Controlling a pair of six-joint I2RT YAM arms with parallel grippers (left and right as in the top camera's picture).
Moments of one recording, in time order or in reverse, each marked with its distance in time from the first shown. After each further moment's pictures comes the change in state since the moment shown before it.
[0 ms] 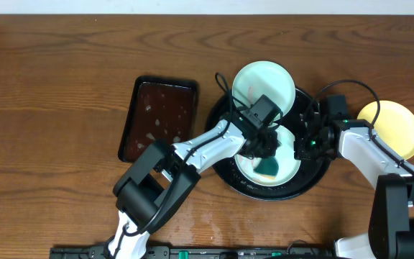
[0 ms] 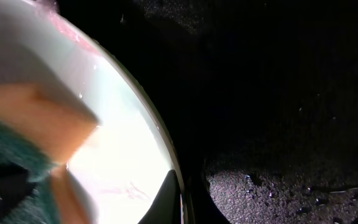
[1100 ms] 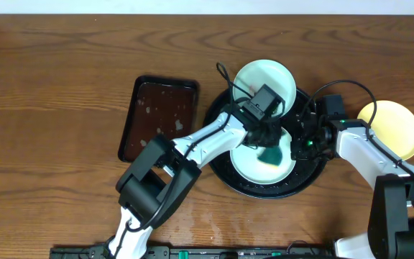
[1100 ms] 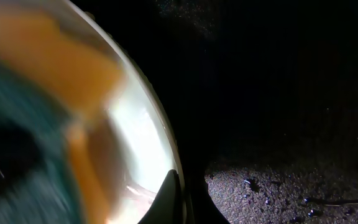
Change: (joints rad) left arm 0.008 0.029 0.071 0.063 0.042 0.024; right arm 0.019 0.001 0.000 -0.002 -0.021 0.008
